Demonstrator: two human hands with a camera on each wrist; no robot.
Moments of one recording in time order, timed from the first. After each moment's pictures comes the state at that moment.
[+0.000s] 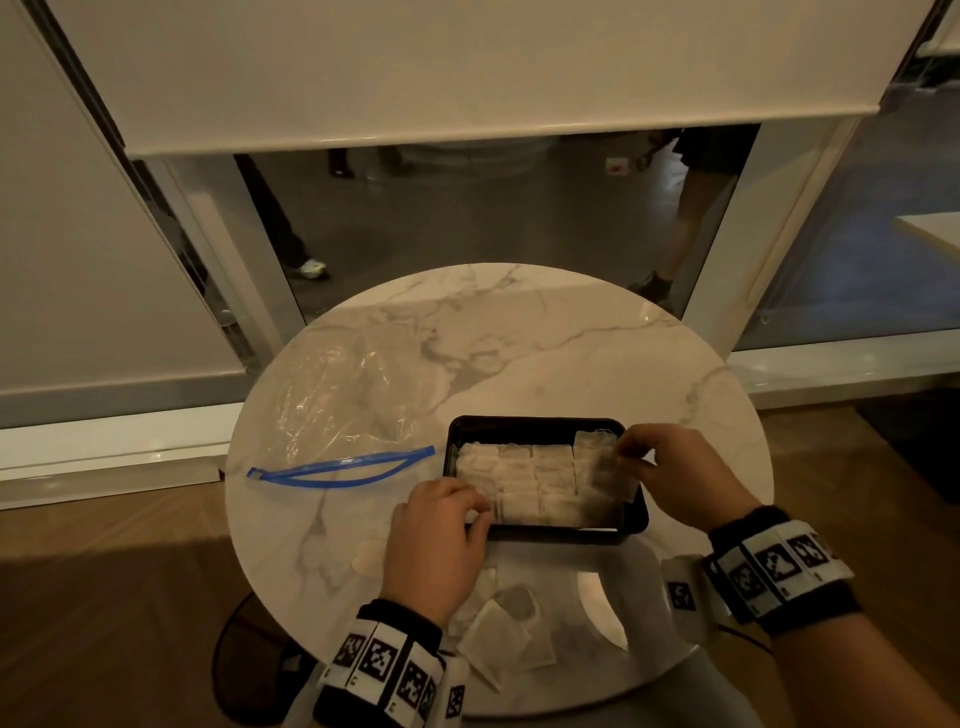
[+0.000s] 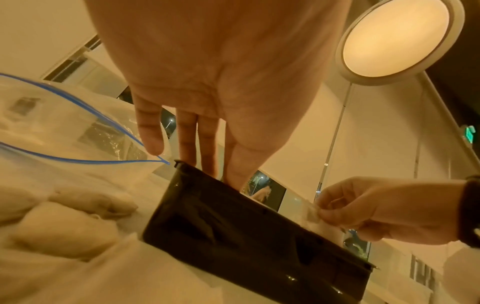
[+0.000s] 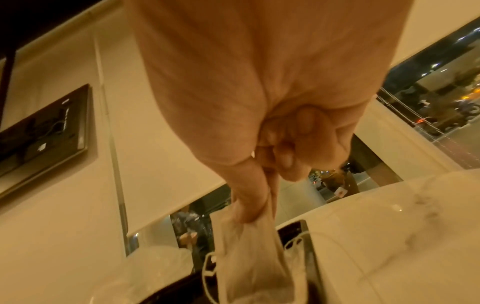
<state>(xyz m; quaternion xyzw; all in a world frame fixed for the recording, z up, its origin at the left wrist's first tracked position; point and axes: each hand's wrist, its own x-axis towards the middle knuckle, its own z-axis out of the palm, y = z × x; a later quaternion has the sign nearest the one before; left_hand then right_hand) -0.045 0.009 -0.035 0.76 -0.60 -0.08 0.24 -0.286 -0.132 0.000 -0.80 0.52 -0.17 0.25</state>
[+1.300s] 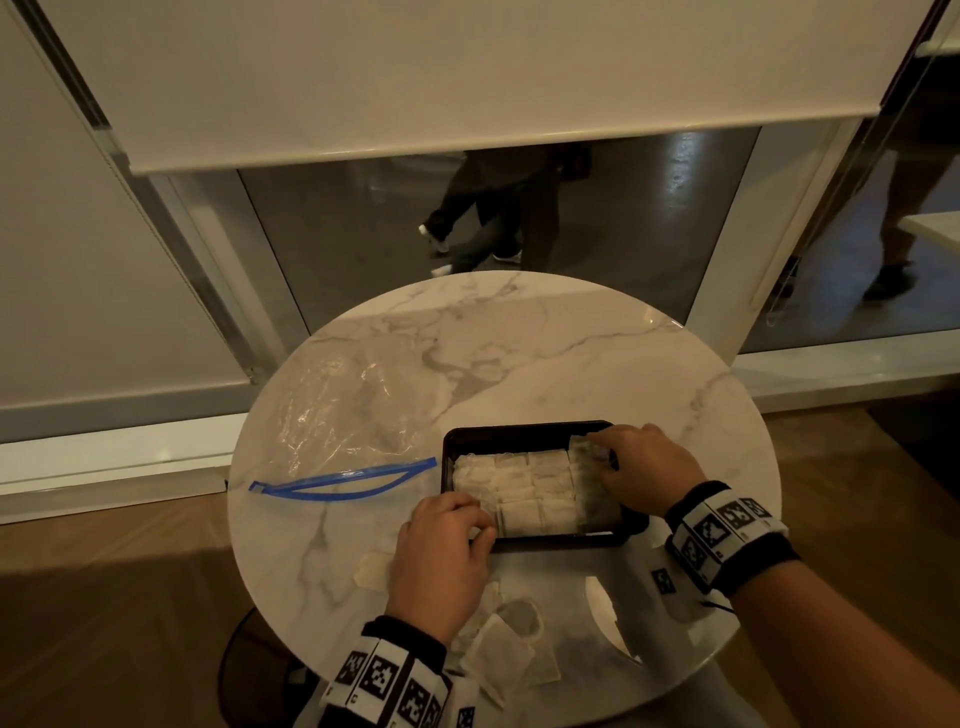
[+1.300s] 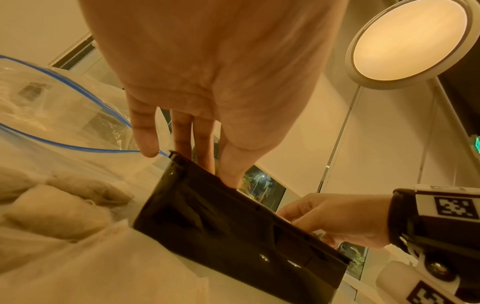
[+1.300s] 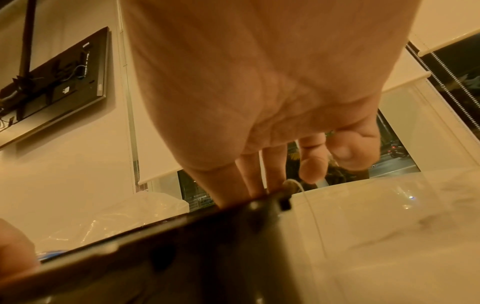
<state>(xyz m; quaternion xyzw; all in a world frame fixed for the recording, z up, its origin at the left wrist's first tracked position) -0.048 0.008 -0.036 0.76 -0.59 -0.12 0.23 -0.251 -0.153 -0.005 -0.82 0.54 0.04 0.15</state>
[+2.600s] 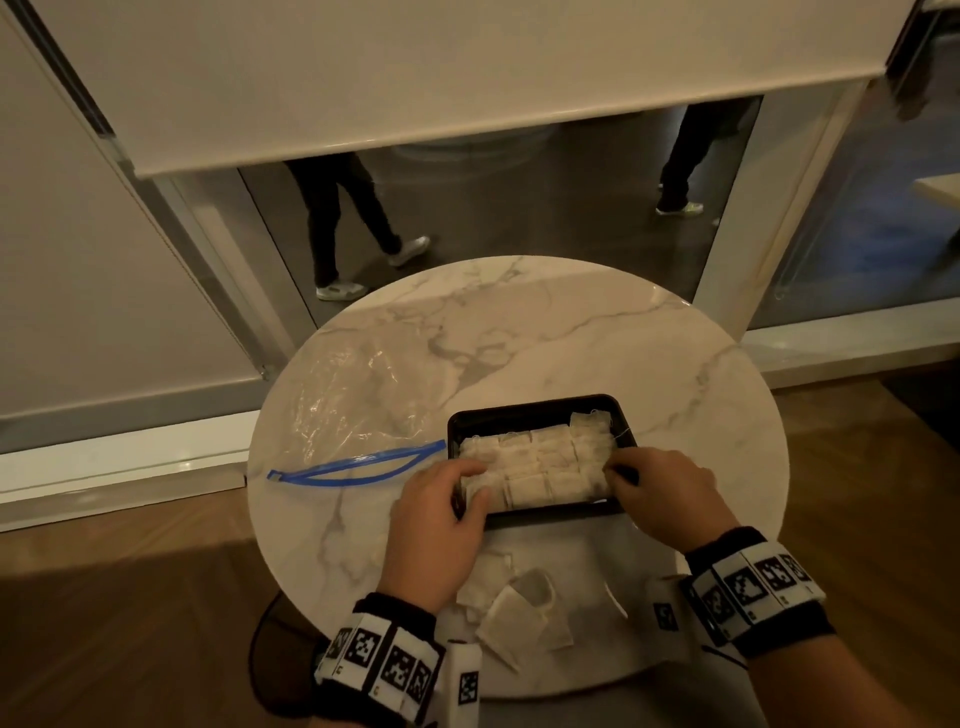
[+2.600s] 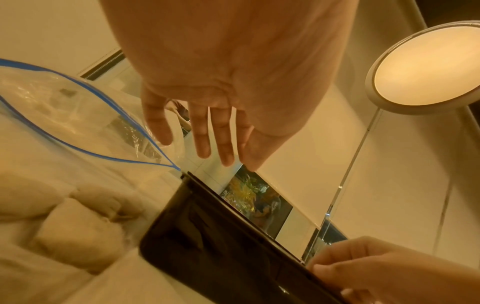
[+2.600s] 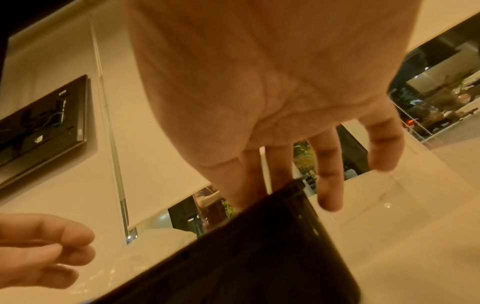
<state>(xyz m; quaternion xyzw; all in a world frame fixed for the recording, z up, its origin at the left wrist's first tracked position) -0.033 0.019 -0.023 0.72 -0.57 -0.14 0.36 -0.263 -0.092 -0.015 -0.77 0.61 -0.06 0.20</state>
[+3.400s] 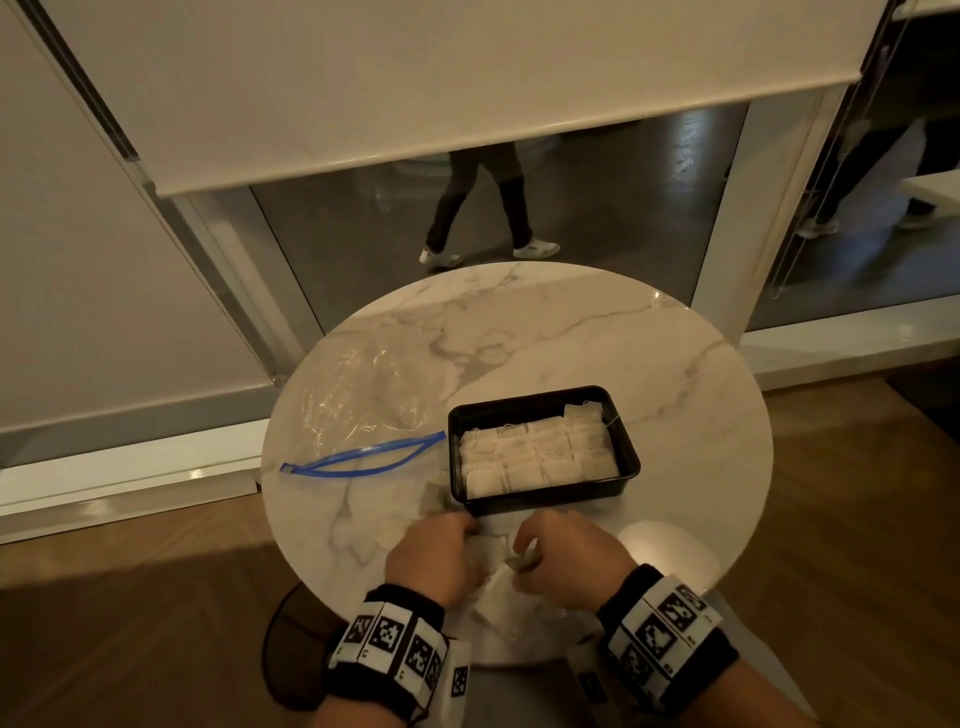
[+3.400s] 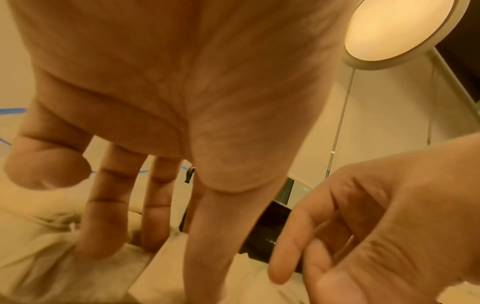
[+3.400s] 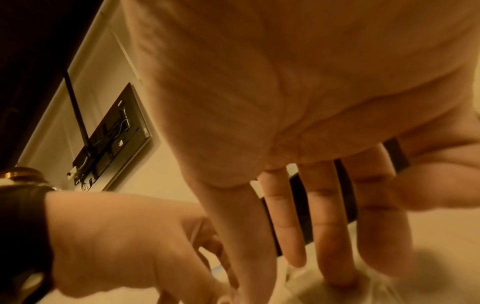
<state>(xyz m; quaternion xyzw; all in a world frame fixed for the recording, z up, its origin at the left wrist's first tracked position) -0.041 0.042 -0.039 0.80 -0.56 -0.22 0.05 -0.208 -0.014 -0.032 -0.81 0.48 0.04 0.33</state>
